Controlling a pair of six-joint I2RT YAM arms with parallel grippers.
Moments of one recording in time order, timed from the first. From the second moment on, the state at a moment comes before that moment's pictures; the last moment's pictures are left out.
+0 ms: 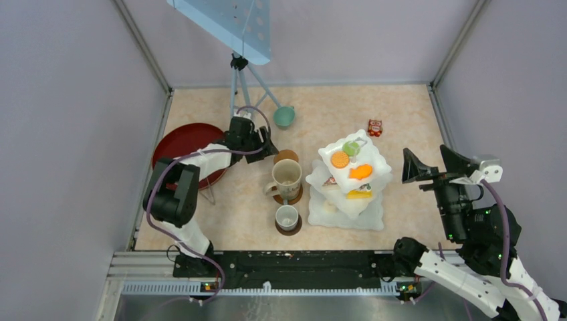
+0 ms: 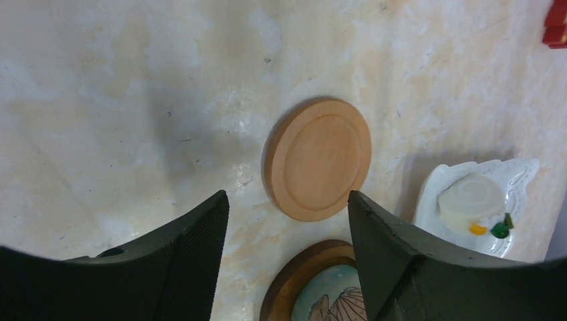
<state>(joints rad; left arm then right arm) -0.33 1.69 1.00 -0.06 0.23 -0.62 0.93 0.20 0.79 -0.21 0.76 -0.14</state>
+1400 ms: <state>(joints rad) -0.33 1.92 1.20 0.25 0.06 -0.78 0.93 0.20 0.79 -0.20 0.76 -0.12</state>
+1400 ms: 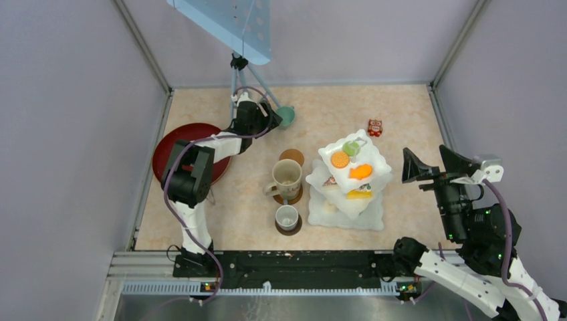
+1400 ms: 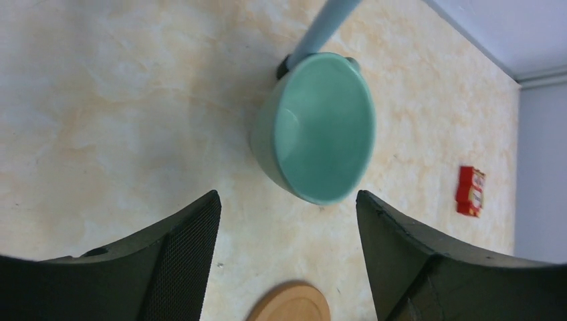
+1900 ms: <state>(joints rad) -0.40 2.11 1.44 0.14 -0.21 -0.75 0.93 0.20 0.79 -0.20 0.76 -0.12</state>
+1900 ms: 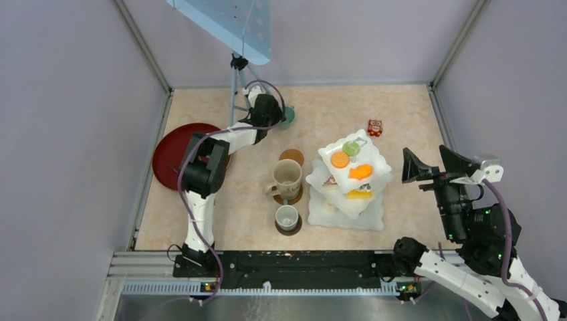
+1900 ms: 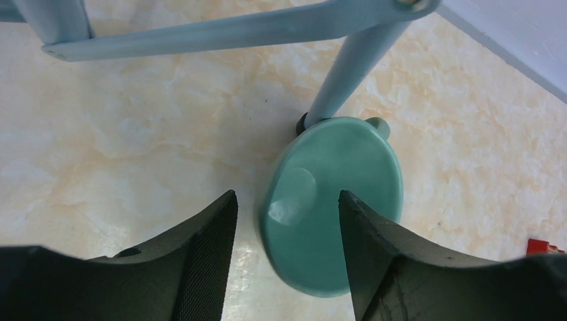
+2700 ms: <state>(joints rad) -0.44 2.18 1.62 -0.14 -0.31 -0.55 0.93 0.20 0.79 -0.21 0.77 -0.12</state>
